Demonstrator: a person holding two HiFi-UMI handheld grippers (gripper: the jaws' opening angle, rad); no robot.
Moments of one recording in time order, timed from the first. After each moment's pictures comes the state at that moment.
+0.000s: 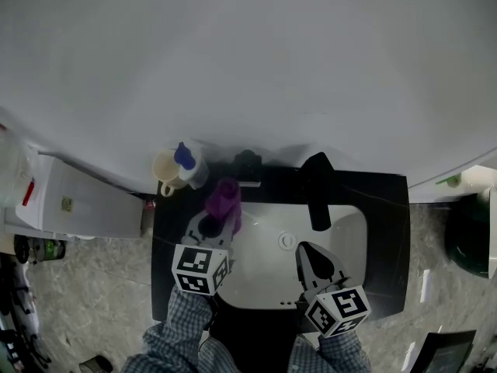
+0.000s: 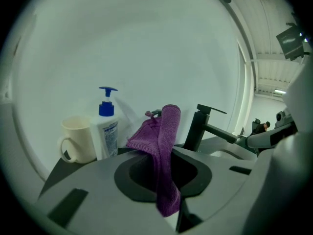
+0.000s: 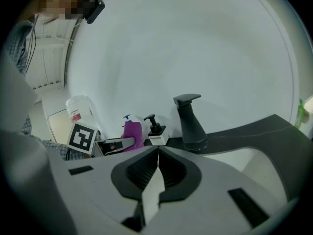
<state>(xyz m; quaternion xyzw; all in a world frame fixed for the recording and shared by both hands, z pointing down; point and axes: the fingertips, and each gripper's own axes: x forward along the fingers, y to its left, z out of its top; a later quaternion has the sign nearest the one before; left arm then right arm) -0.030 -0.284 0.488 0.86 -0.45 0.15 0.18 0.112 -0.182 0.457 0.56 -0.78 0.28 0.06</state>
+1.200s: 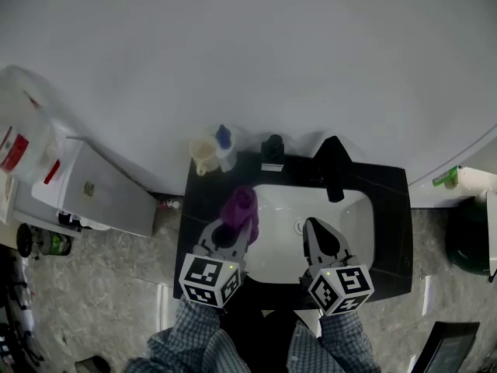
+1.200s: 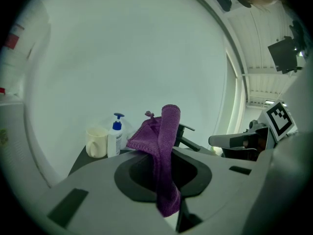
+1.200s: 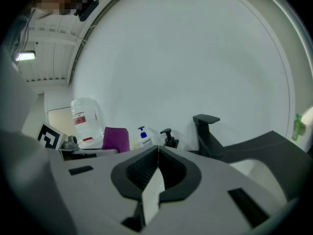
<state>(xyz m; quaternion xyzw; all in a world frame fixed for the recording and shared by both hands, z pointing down) -0.075 -0.179 0.414 0.88 -0.42 0.08 0.18 0.058 -0.151 0.397 0.59 -0.78 0.21 0.03</state>
